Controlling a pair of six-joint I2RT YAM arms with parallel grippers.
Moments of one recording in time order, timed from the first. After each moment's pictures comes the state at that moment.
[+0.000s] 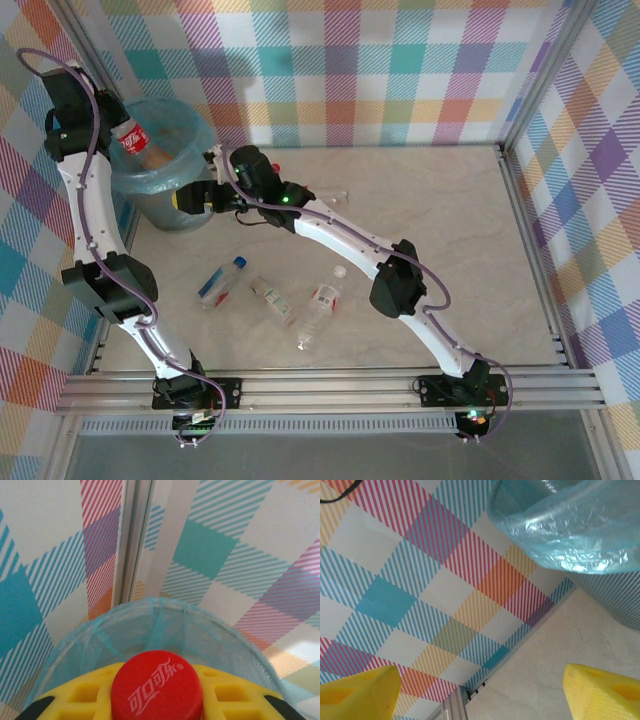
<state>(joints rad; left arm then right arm) 0.34 1.86 2.17 -0.70 0.00 -0.23 0.97 2.42 2.48 -0.29 -0.47 0.70</state>
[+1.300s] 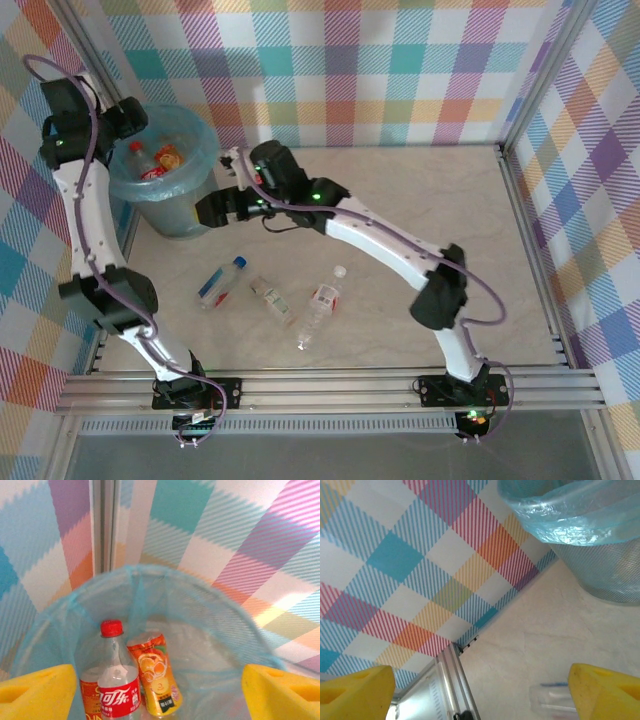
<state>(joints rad) 0.33 1.72 2.10 -0.82 0.11 -0.21 0.98 2.01 2.12 -0.48 -0.43 0.52</state>
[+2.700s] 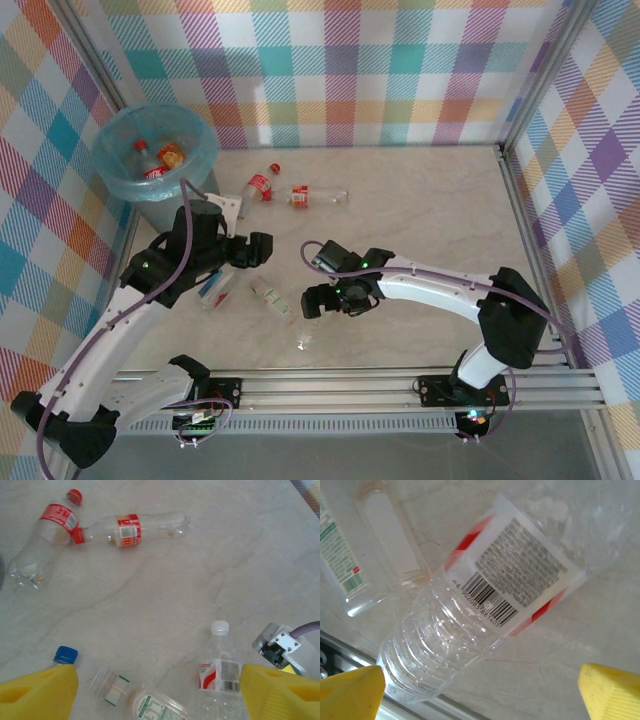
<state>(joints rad) -0.51 0.95 1.12 -0.82 -0.02 -0.27 1.01 1.59 1.11 -0.74 -0.14 0.78</state>
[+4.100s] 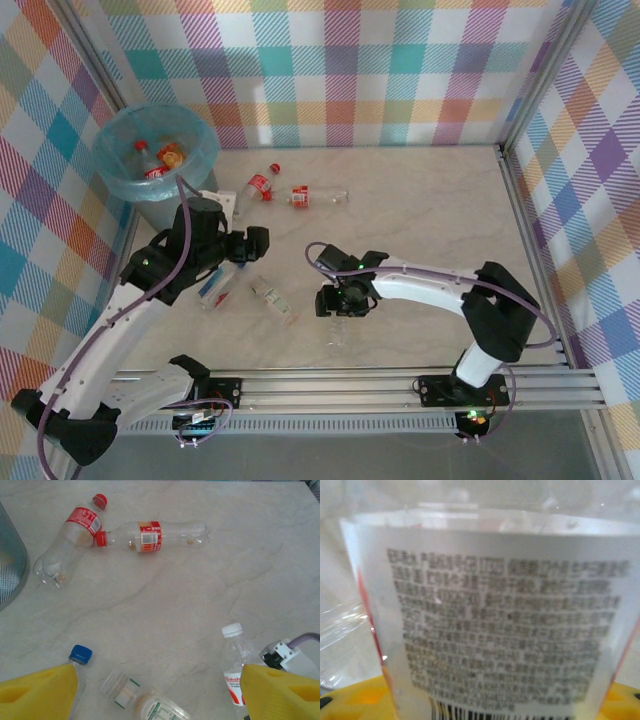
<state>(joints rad) -0.51 1.00 1.17 -0.84 -0.09 -0.32 0.98 1.62 1.07 -0.71 -0.11 0.86</state>
